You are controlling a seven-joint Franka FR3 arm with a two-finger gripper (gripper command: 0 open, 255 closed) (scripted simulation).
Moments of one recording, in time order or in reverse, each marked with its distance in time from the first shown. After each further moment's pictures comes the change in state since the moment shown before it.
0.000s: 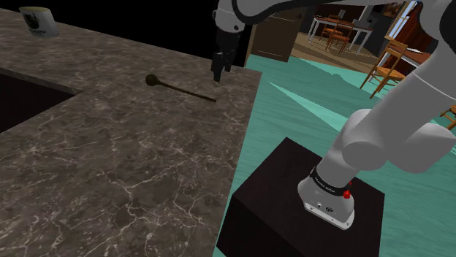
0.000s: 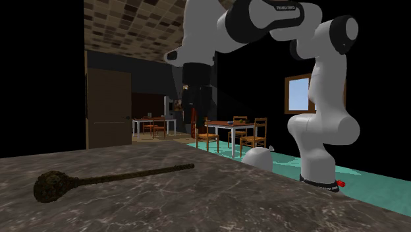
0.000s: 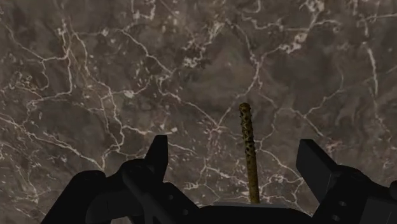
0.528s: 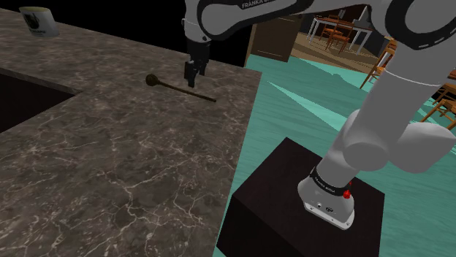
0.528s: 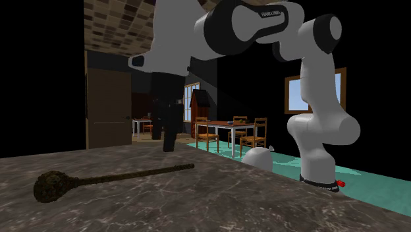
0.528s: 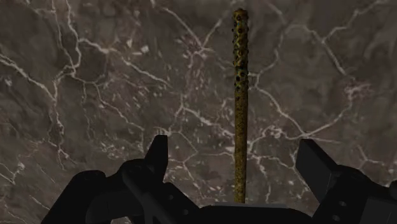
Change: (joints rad) arm 0.035 0.271 0.054 0.199 -0.110 0.091 0.036
